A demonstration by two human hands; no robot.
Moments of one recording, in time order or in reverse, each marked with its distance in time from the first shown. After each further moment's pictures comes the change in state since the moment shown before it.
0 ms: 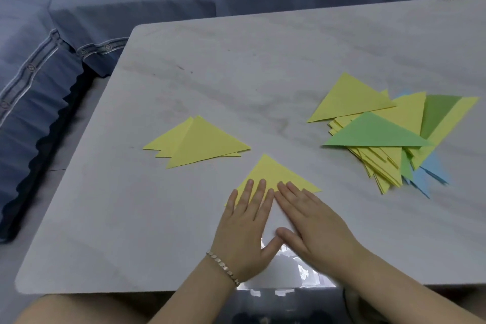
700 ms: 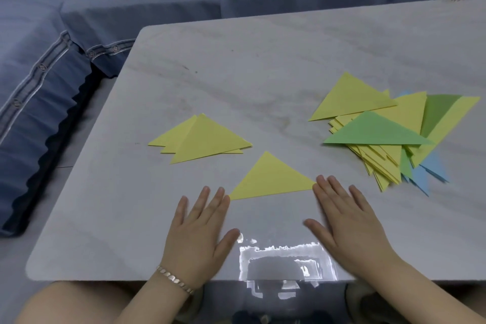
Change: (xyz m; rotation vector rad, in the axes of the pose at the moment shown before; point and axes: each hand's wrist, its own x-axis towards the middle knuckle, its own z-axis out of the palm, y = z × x) left_hand -0.049 -0.041 -0.024 0.047 0.075 -0.179; right_hand -0.027 0.029 -0.004 -0.132 0.067 0.202
